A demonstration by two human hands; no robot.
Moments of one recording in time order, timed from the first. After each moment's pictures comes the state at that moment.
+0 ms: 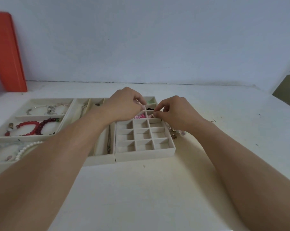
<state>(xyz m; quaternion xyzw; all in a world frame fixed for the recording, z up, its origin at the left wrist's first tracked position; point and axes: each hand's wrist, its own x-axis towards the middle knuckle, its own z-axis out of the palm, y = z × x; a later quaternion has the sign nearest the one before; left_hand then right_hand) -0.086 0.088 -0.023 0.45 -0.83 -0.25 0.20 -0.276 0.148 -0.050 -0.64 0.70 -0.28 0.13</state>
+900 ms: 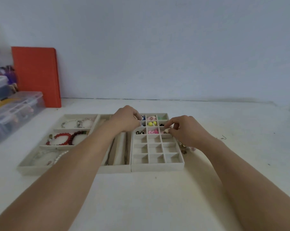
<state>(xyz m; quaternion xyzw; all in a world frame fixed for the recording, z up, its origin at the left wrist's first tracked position) -0.058 0.069 -0.021 0.56 -0.78 -0.22 0.17 -0.274 0.155 -0.042 -0.66 0.69 -0.25 0.15</state>
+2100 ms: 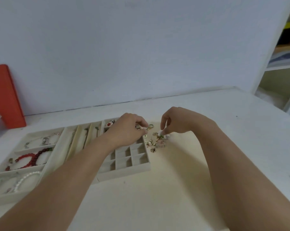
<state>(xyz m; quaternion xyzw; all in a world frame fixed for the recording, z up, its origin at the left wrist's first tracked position) -0.139 0.124 -0.017 0.41 -0.87 -0.21 0.17 -0.346 0.175 -0.010 -0.66 0.72 -0.11 0.18</state>
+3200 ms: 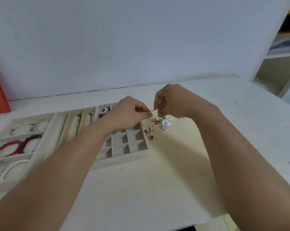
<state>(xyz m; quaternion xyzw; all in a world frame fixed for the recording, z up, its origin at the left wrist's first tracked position) -0.149 0.116 -0.021 0.39 -0.85 -0.29 0.19 -0.326 0.185 0.005 -0.66 0.71 -0.19 0.15</state>
